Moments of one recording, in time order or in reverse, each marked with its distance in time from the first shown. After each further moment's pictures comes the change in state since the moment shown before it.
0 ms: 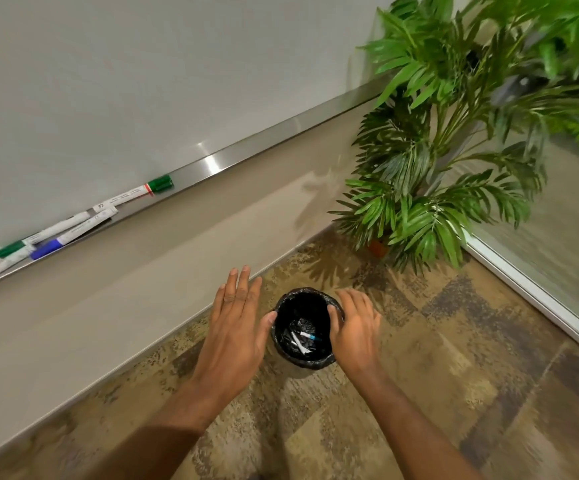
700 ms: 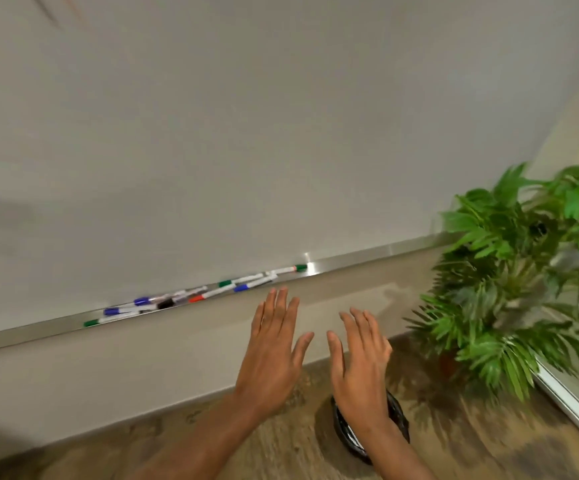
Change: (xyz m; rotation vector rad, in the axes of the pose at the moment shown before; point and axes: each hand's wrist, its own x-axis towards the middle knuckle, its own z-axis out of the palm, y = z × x) left_hand -0.120 0.061 -0.234 0.093 0.366 -0.153; right_hand -0.110 -0.223 -0.199 0.313 0.110 -0.501
